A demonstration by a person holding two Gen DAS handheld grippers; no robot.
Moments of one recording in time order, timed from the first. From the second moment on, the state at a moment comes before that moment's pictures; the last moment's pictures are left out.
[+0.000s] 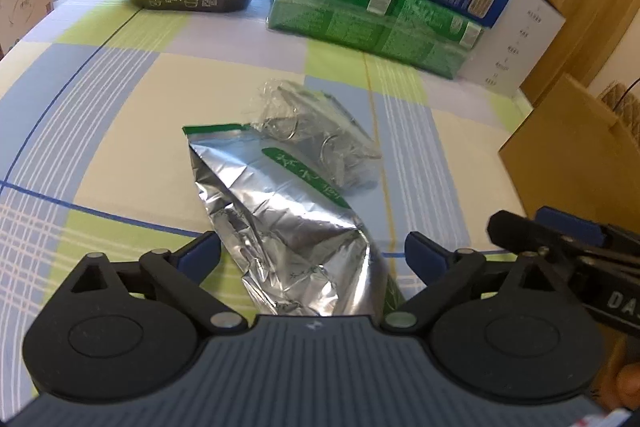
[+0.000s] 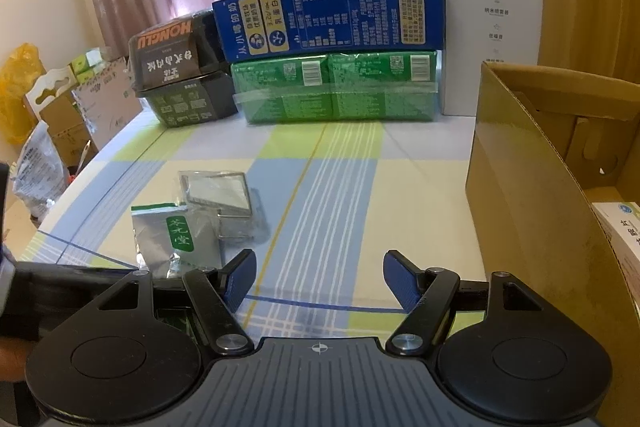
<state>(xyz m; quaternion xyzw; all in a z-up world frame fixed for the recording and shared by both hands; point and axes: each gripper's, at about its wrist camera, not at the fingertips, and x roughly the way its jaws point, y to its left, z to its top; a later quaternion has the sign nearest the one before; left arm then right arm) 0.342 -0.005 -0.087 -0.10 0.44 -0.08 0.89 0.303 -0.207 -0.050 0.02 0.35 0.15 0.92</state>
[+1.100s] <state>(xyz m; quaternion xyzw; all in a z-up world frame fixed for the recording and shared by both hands) 0.342 0.078 -0.072 0.05 0.42 -0.07 0.90 0.356 -0.124 -0.069 -0.01 0.36 0.25 0.90</state>
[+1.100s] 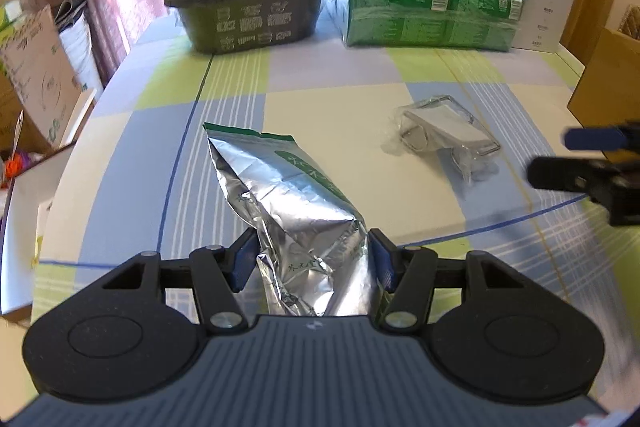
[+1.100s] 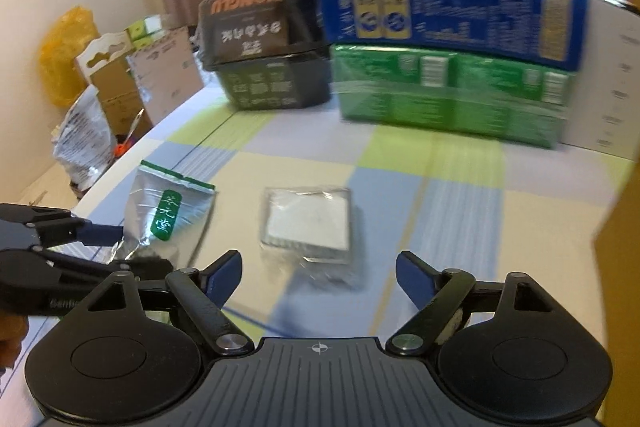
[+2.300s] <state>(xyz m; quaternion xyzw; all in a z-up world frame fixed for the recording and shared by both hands) 0.322 0.070 -0.072 0.01 0.46 -0.10 0.88 0.307 -0.138 -0.088 -0.05 0.42 0.19 0.89</state>
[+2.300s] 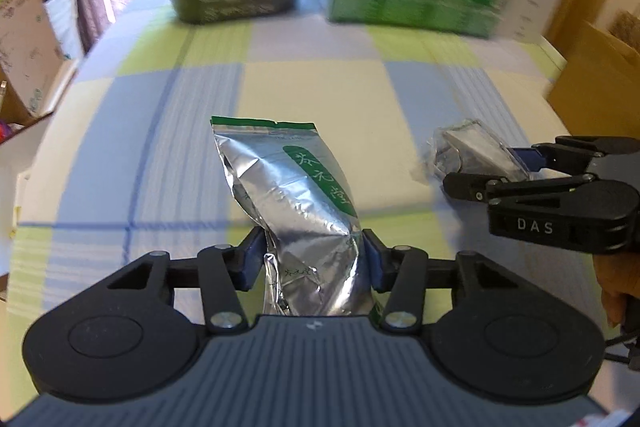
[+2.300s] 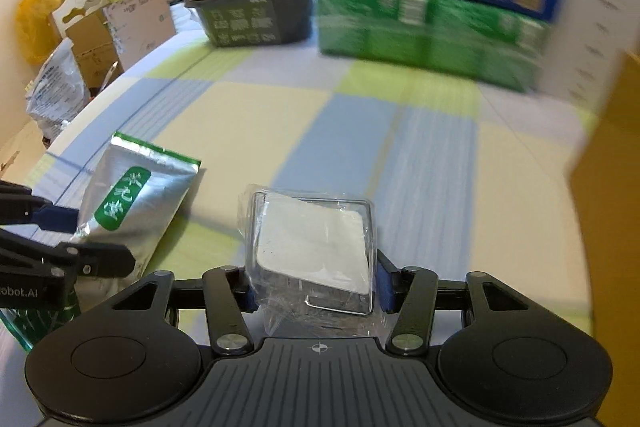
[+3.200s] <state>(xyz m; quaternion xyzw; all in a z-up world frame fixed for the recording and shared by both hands) 0.204 -0.006 -0.080 0.10 0.52 -0.16 0.83 0.164 -0.186 -0.082 -0.03 0.44 0.15 0.89</state>
